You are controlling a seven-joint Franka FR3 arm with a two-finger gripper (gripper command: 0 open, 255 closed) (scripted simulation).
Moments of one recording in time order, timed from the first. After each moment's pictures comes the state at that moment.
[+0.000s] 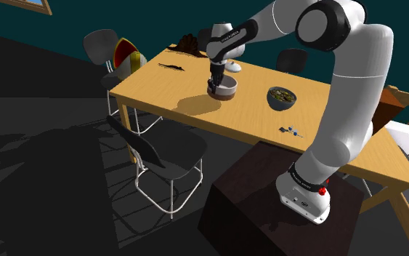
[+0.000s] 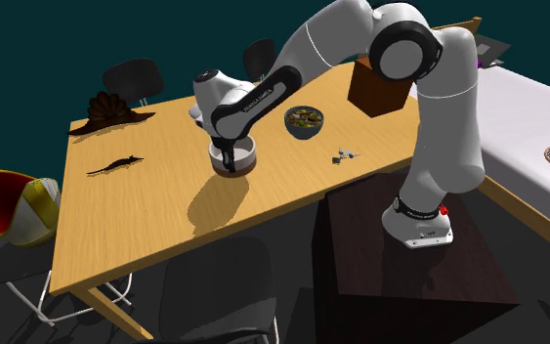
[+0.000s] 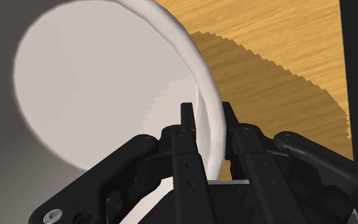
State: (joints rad) arm -0.10 0.42 -0.08 -1.87 -0.02 2.21 -0.34
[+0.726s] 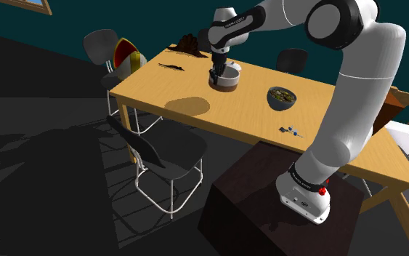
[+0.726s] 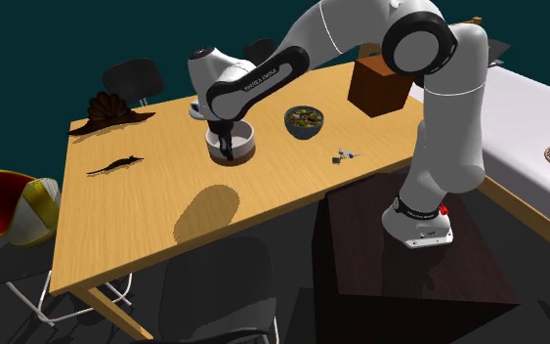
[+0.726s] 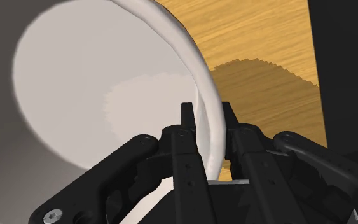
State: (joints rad) arm -0.10 0.34 -0.09 -1.82 -0.02 2.09 -0.34
